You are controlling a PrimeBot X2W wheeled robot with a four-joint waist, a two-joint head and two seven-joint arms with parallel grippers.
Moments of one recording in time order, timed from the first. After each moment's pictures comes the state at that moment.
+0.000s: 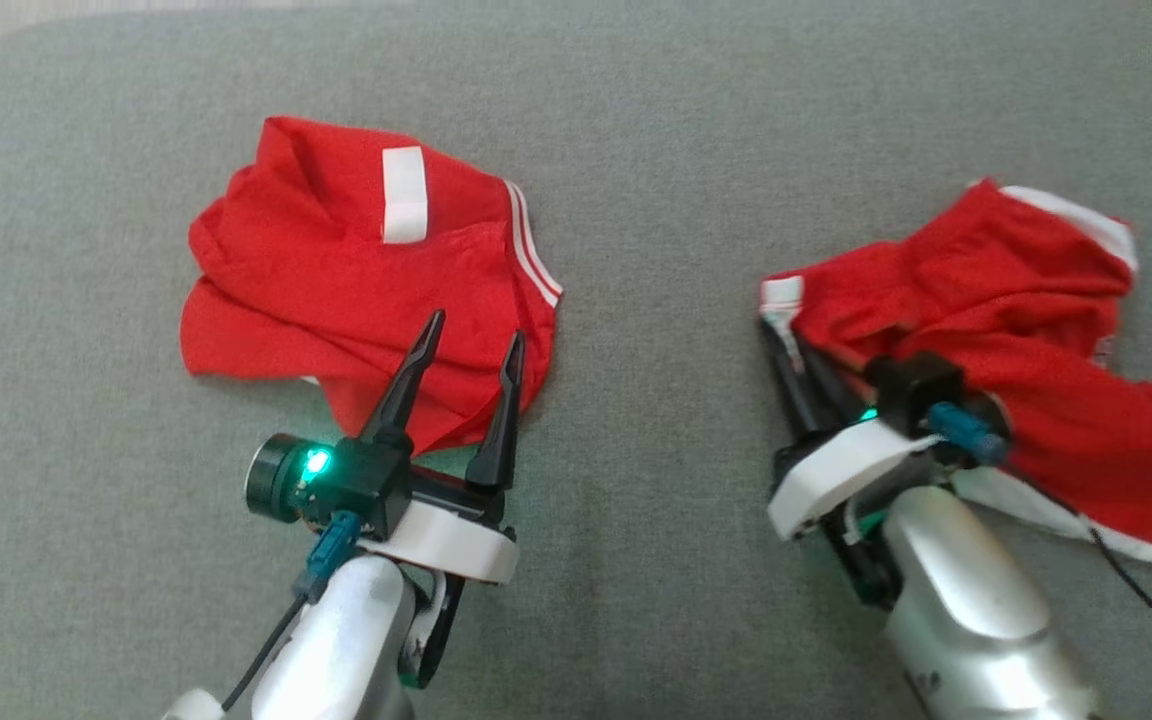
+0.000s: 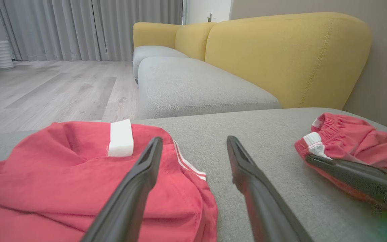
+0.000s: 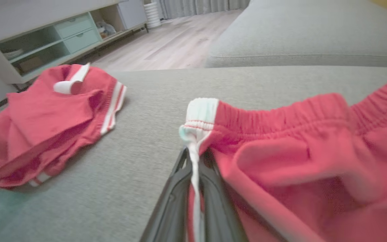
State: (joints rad) left arm -0.31 0.05 -0.44 0.34 -0.21 0.01 -0.26; right arm -0.43 -0.06 0.34 0.68 0.21 0.13 -0.24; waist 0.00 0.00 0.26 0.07
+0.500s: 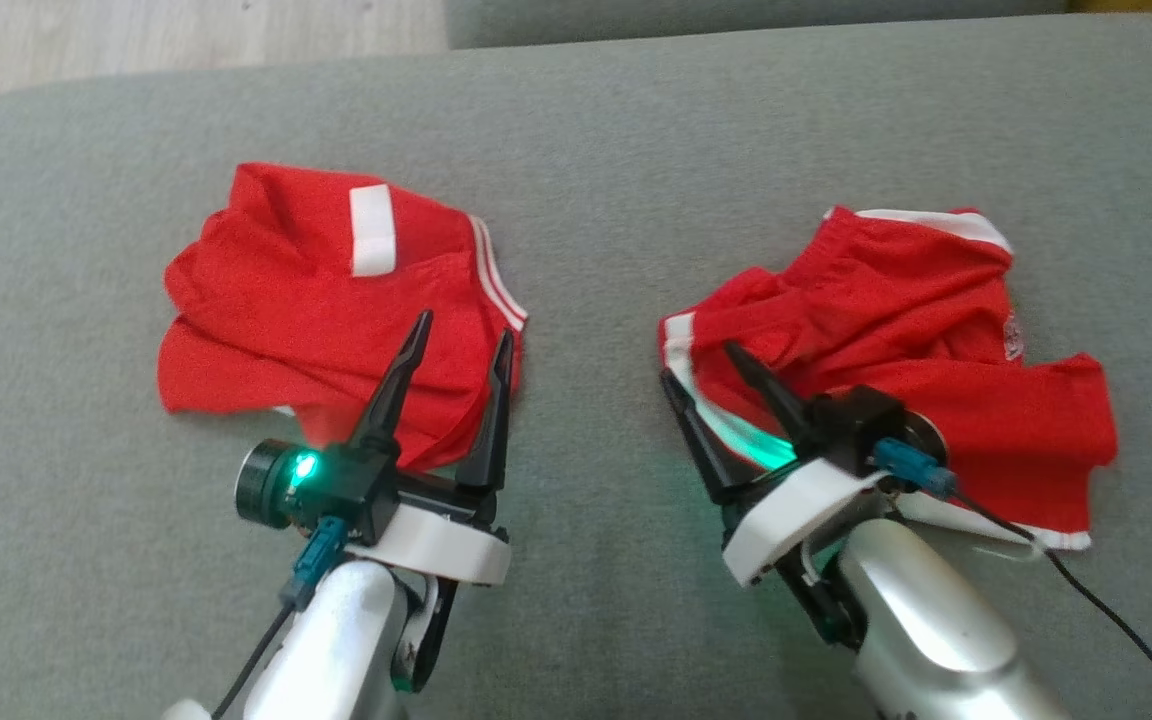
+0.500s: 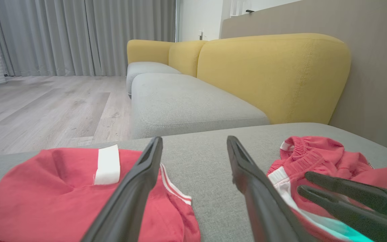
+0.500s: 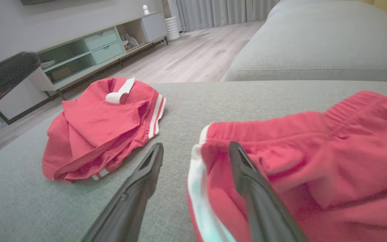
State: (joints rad) left arm -0.29 0.05 -0.42 0.31 -0.21 0.01 -0.26; right arm -0.40 -0.06 0.53 0.62 0.31 0.13 -0.24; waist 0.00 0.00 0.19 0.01
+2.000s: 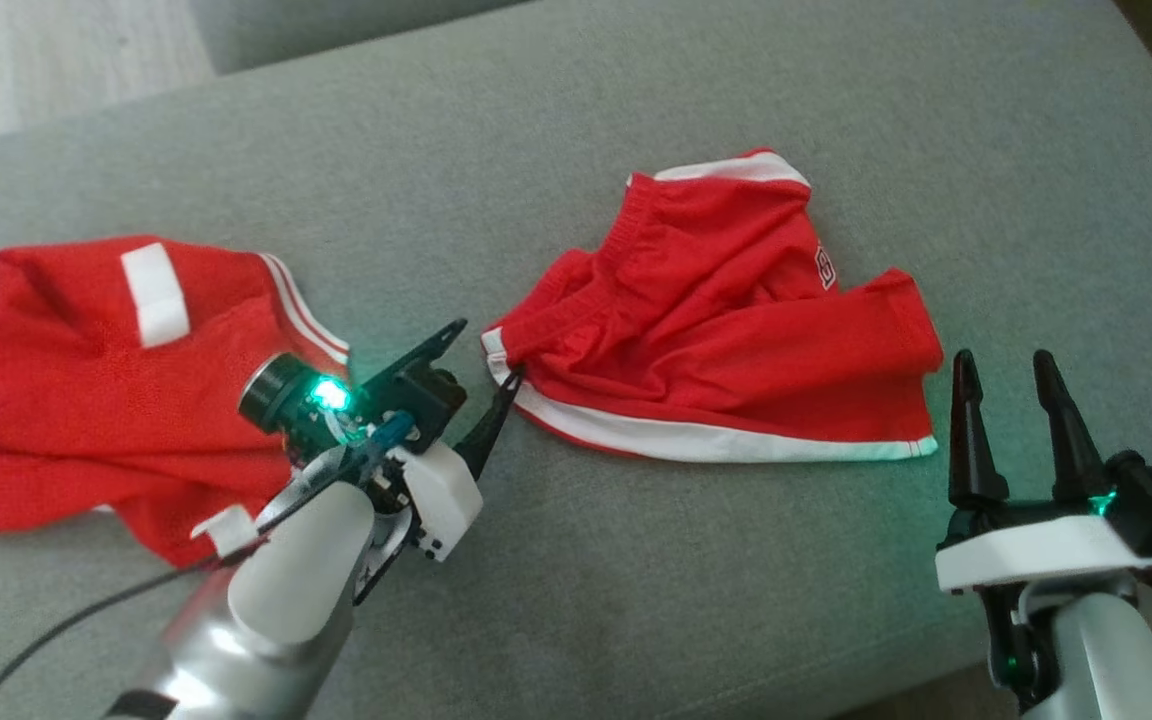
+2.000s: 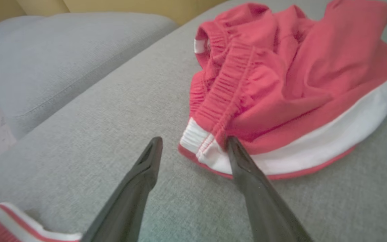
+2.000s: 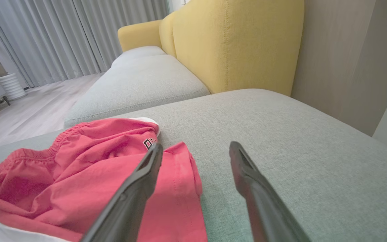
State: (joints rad) left arm -0.58 0.17 -0.65 0.66 -0.12 -0.13 -0.04; right arm -0.09 -0.04 -0.04 0.25 0.19 0.13 -0.25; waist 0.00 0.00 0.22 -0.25
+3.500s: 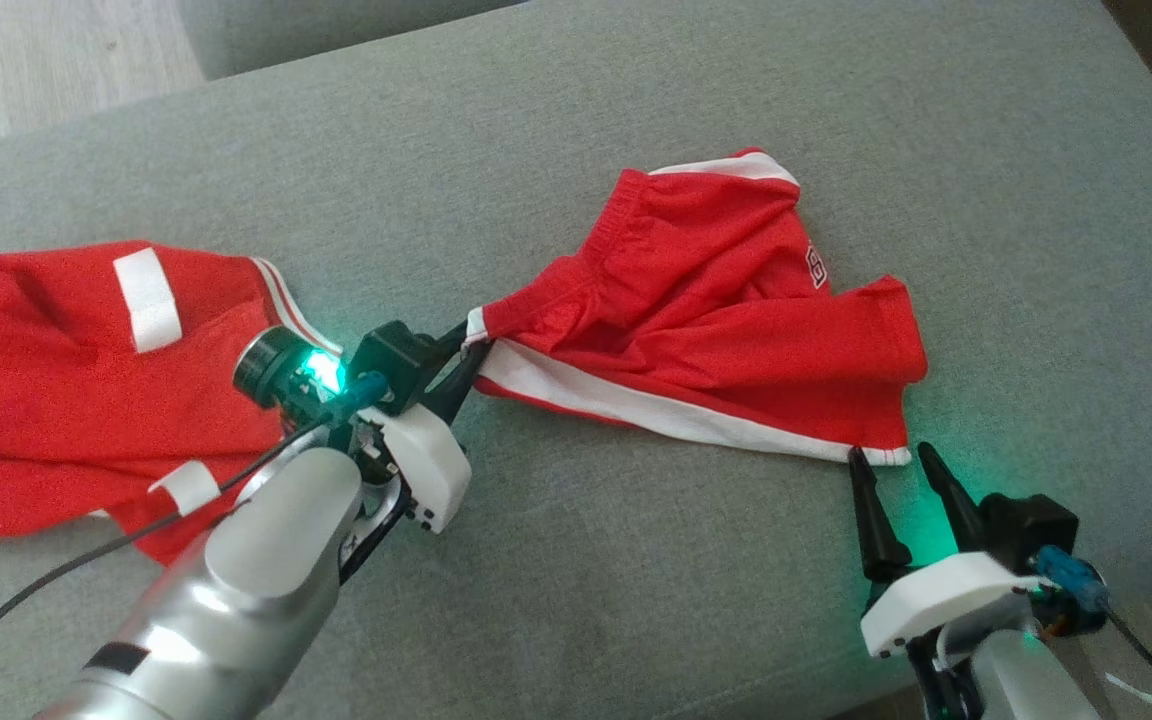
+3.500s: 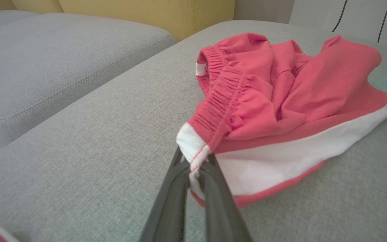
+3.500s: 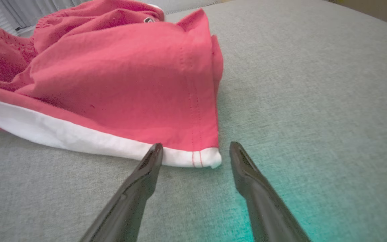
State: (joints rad) left arm -0.69 0.23 -0.86 0.71 -0.42 -0.12 -0.10; right arm -0.15 -0.04 0.08 0.59 0.18 0.13 -0.25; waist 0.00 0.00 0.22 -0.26
